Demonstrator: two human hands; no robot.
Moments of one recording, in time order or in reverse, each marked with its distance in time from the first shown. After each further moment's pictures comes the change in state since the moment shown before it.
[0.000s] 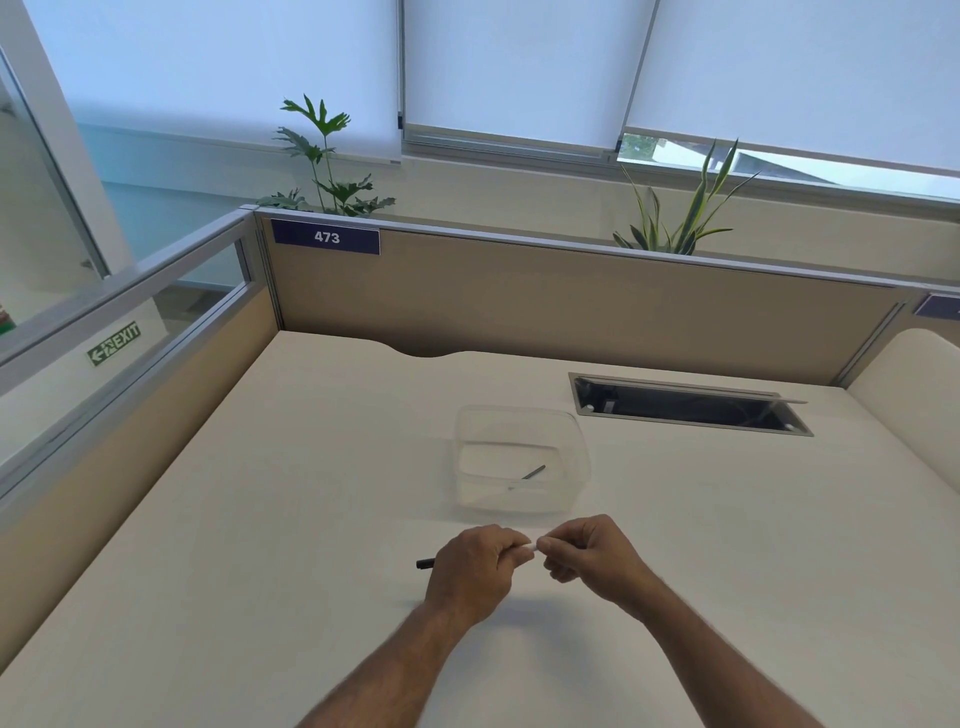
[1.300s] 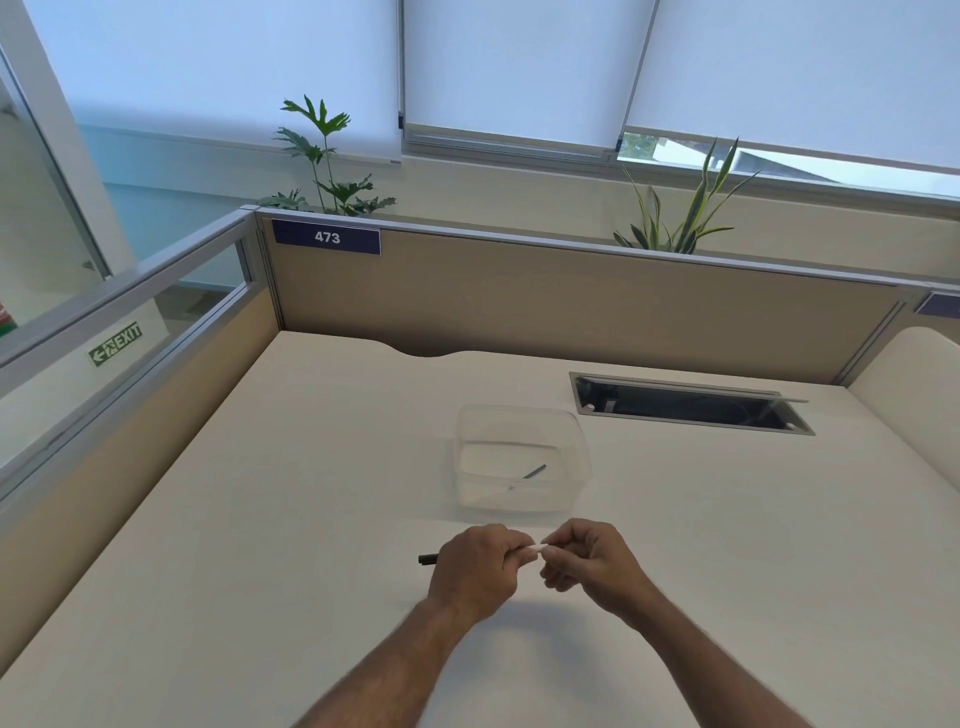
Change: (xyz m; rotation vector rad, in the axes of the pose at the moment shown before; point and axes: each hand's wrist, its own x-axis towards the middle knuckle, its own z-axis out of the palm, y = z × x) left_hand 0.002 0.002 -0.002 0.137 -0.019 0.063; right_hand -0.004 0.015 0.006 0.115 0.028 -0.019
